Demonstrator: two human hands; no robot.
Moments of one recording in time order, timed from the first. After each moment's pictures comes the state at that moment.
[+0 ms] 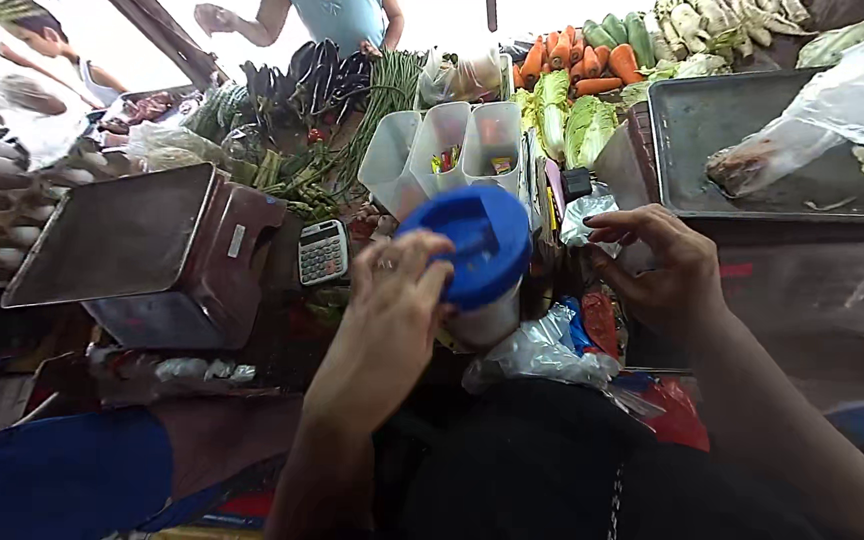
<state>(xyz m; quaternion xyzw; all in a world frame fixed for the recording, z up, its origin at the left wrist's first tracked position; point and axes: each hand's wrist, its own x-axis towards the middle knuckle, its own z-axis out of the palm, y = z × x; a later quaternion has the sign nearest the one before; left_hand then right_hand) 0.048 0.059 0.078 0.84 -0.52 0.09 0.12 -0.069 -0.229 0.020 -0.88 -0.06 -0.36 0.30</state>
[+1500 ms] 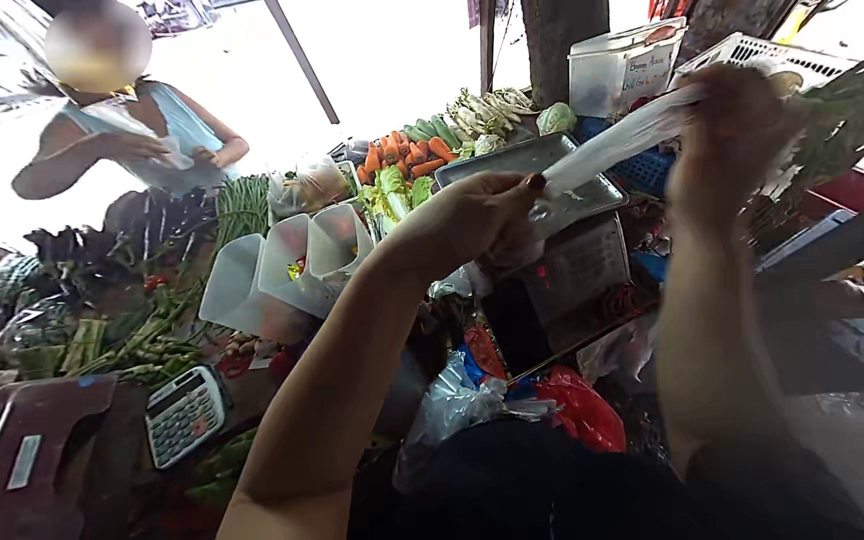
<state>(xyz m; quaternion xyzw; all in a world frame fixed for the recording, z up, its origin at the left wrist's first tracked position) 0.001 -0.175 0.175 0.53 -0.57 -0.44 0.45 -0.188 -0.374 0.120 -0.72 0.12 -0.65 0.21</state>
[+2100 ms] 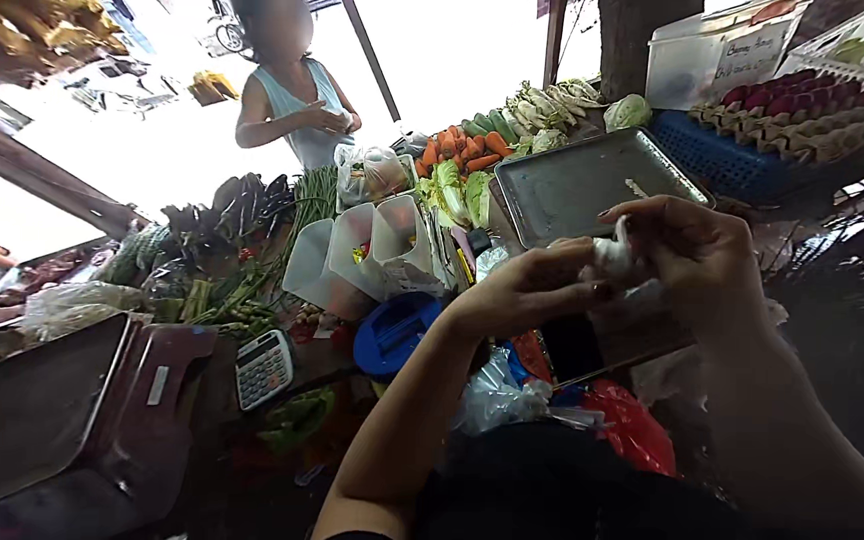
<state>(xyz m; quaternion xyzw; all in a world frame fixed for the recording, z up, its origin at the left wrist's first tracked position) 0.006 -0.152 0.095 0.38 -0.69 -0.38 0.49 -0.173 -0.273 0.093 -0.79 0.09 -0.43 0.43</state>
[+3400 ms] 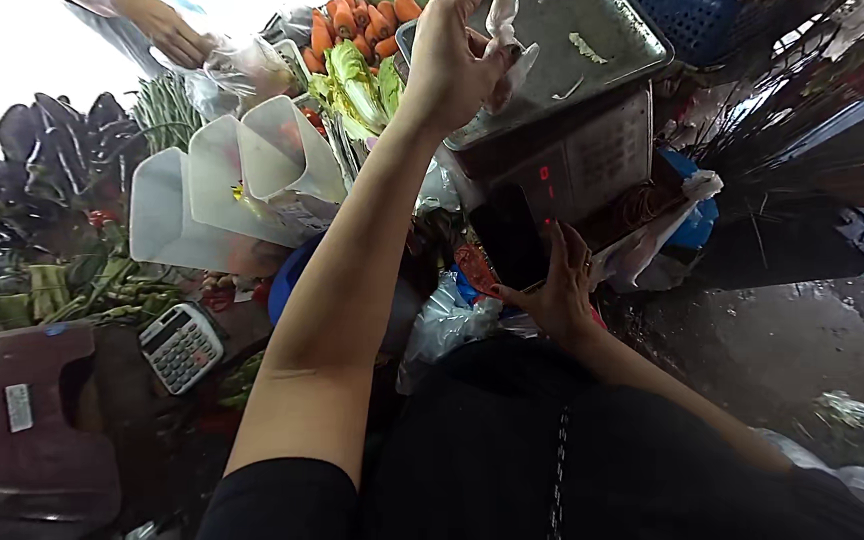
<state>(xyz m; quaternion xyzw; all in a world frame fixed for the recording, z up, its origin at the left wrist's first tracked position) 0.047 -0.280 0.079 0.64 -0.62 -0.14 0.42 -0.196 -0.196 -0.110 -0.82 0.45 -0.28 0.23</state>
